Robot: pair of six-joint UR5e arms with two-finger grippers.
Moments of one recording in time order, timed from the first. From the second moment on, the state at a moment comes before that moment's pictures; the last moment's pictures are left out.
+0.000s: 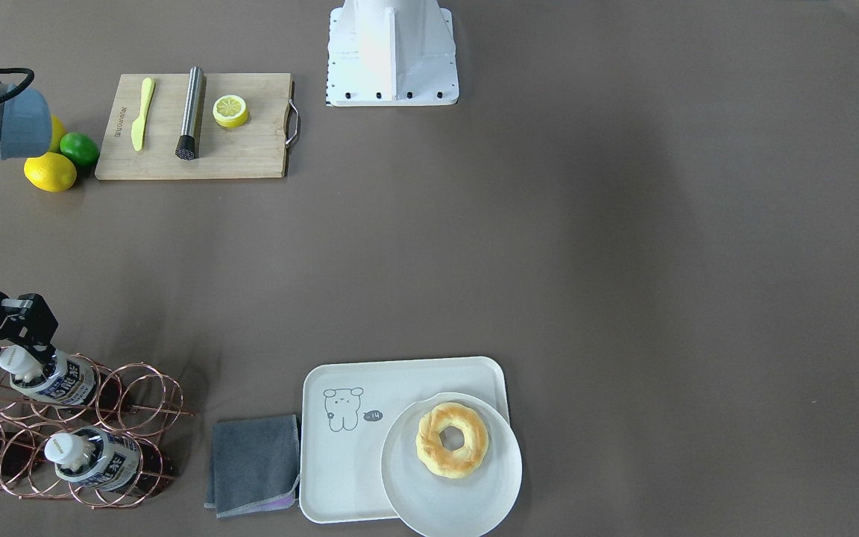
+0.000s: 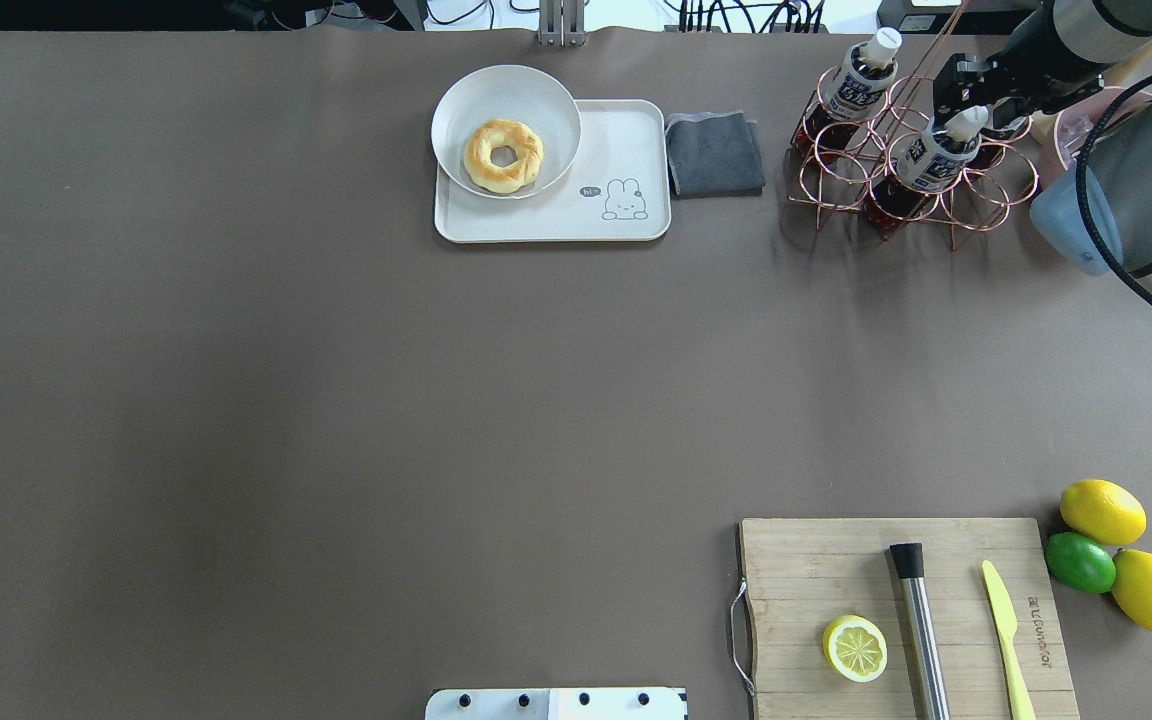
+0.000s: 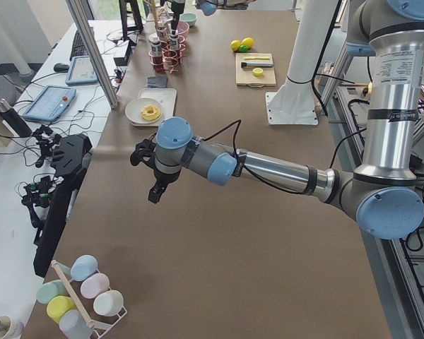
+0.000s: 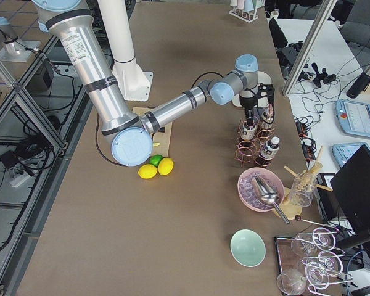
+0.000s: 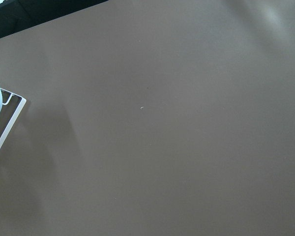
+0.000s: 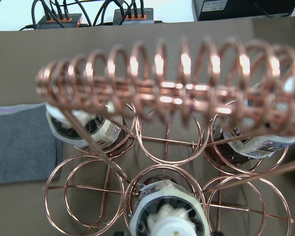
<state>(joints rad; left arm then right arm) -1.51 -1.59 -1.77 -1.82 -2.38 0.00 1.13 -1.13 1.63 -1.41 2.08 0.79</state>
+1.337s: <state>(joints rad) -1.50 -1.59 -1.77 -1.82 -2.38 0.00 1.16 -1.11 1.64 -1.41 2.08 0.76</state>
